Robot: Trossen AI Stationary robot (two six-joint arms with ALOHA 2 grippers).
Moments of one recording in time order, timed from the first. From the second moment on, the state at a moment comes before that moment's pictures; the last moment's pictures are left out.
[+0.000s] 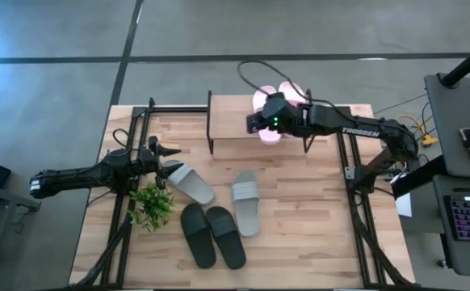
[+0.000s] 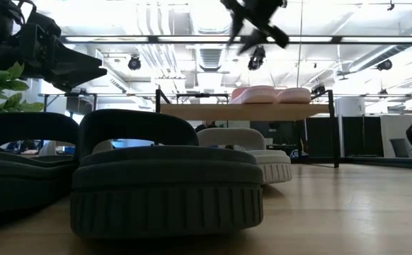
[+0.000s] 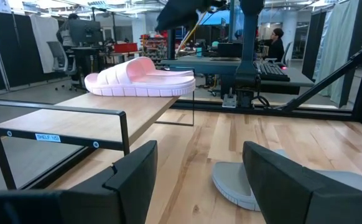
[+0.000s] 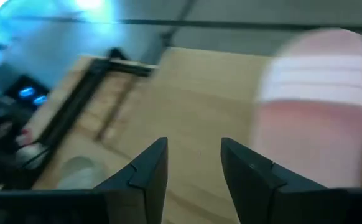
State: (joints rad) left arm 0.15 0.16 0.04 0.12 -0.11 0.01; right arm -0.20 1.57 1.55 -0.69 0.47 0.84
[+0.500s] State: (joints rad) left arm 0.15 0.16 0.04 0.12 -0.11 0.01; right arm -0.31 1.82 1.80 -0.76 0.31 0.59
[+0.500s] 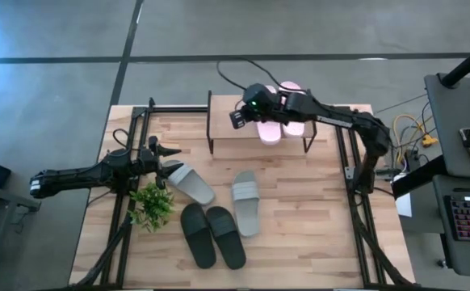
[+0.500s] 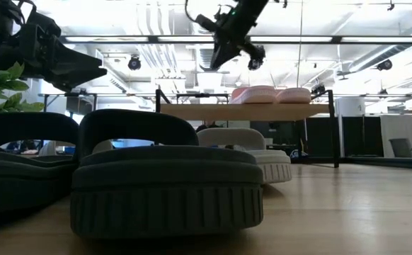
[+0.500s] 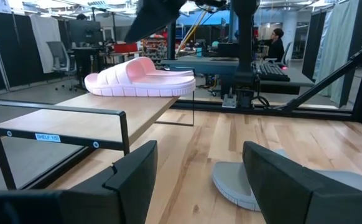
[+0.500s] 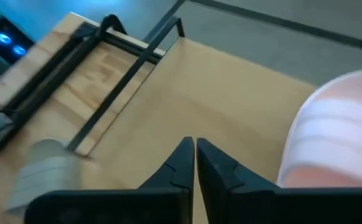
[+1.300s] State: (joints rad) left arm 0.15 0.16 0.04 0.12 -0.11 0.01; right arm -0.41 2.27 2.35 -1.25 0.44 0.00
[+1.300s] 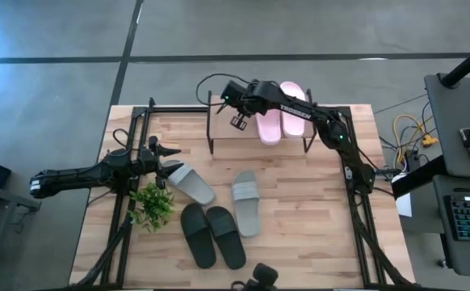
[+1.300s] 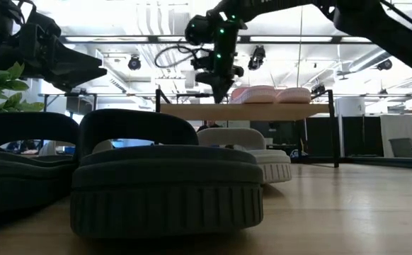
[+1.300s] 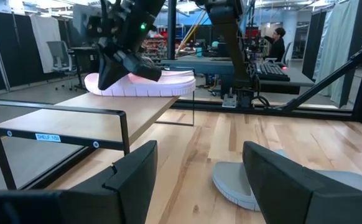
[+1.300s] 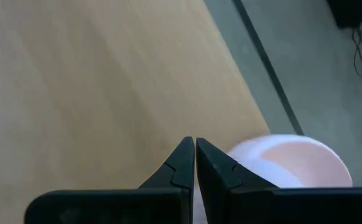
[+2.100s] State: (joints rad) left arm 0.15 0.16 0.04 0.12 -0.11 0.01; right arm -0.47 2.27 2.35 -1.45 0.40 -0.01
